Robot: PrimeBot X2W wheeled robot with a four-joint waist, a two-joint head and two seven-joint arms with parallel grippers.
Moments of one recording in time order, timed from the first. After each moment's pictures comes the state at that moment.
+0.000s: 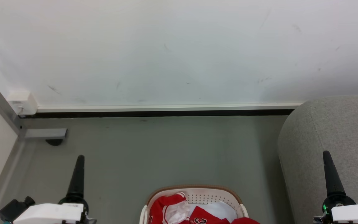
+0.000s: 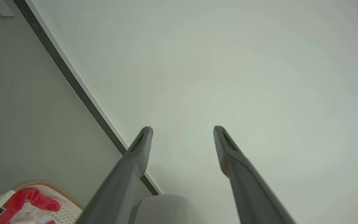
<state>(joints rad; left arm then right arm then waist) -0.07 0.04 0.06 0.12 -1.24 -0.07 -0.01 -0.10 -0.25 0.26 0.14 1.56 0.13 -0.24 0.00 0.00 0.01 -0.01</state>
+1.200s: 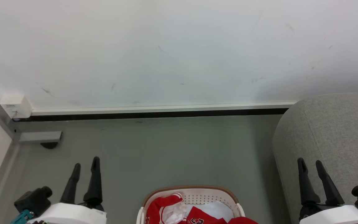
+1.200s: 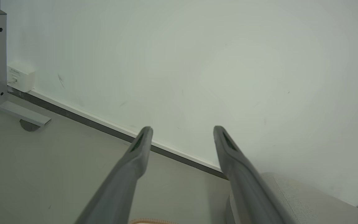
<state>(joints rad) -0.07 0.07 -0.01 0.13 -0.58 -0.06 -0.13 -0.12 -0.16 0.19 0.28 0.73 0.13 -0.25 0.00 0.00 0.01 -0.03</state>
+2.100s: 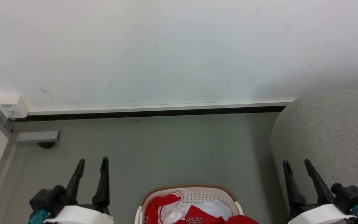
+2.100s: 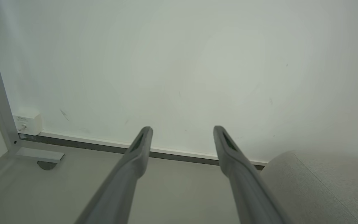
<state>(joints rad) -0.07 0.08 -0.04 0.13 -0.32 -0.08 -0.19 -0.16 -0.10 0.17 0.36 0.44 0.13 -0.26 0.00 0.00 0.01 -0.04</state>
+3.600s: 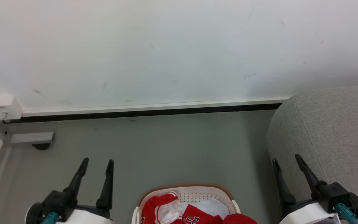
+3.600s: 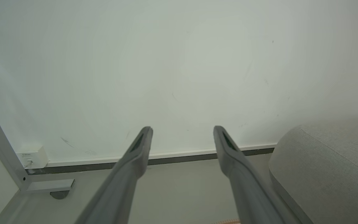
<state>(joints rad) -0.08 0.06 0.01 0.17 -0.07 -0.13 -0.26 -0.17 -0.05 0.13 0.35 0.18 0.13 -0.26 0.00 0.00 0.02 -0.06</state>
